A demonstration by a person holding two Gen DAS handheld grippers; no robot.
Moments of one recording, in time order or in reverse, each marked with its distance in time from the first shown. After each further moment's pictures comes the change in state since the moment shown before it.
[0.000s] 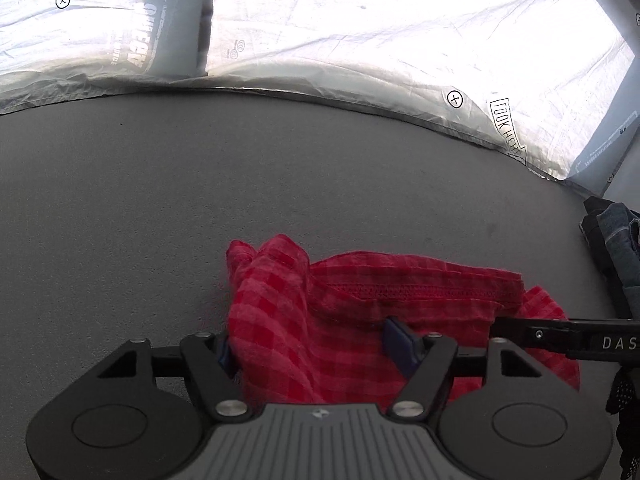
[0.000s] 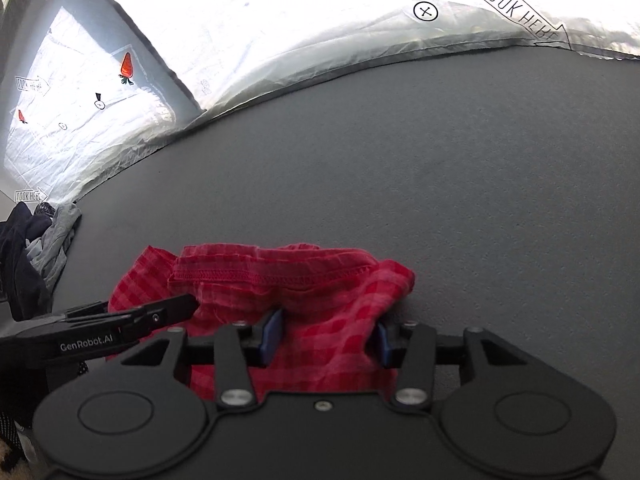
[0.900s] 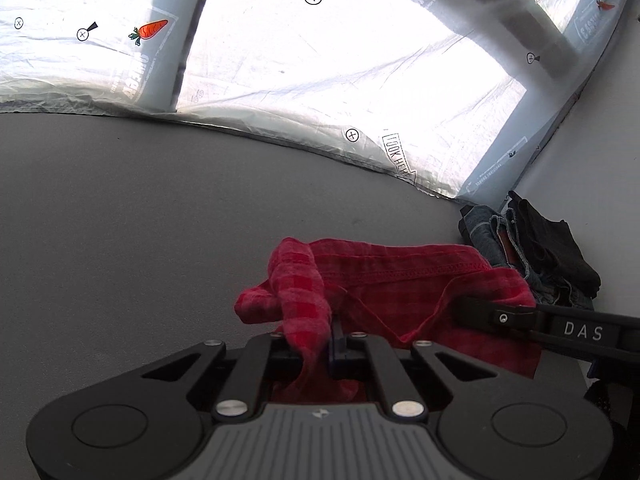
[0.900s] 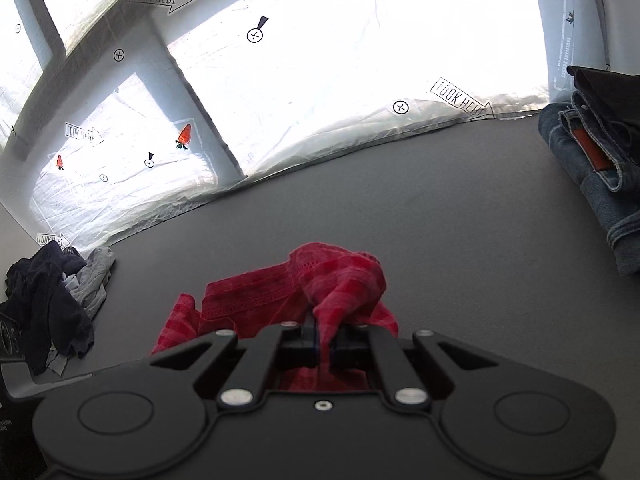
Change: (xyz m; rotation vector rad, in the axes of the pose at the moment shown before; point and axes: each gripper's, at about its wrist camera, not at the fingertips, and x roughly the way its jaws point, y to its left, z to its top) left arm -0.160 -0.033 -0.083 -0.023 -0.117 -0.197; right arm -0.182 0.095 -0.108 0.041 -0.284 -0.118
